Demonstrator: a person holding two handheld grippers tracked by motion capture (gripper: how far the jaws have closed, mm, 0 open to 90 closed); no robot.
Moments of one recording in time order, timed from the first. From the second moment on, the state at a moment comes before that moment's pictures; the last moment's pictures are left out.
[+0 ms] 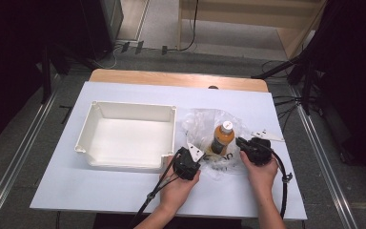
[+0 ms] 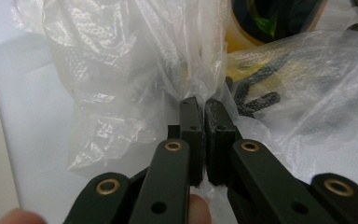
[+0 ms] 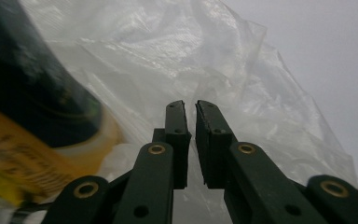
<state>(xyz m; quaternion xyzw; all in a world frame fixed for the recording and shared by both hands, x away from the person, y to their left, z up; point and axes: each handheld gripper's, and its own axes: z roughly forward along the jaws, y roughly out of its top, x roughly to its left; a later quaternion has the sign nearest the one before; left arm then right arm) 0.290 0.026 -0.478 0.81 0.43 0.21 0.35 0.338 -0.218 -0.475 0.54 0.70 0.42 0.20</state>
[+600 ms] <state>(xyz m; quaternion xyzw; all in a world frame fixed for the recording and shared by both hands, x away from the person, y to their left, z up) 0.286 0.029 -0.473 0.79 0.42 0.18 0.41 0.335 -0.200 -0.482 0.54 0.74 0.38 0.14</state>
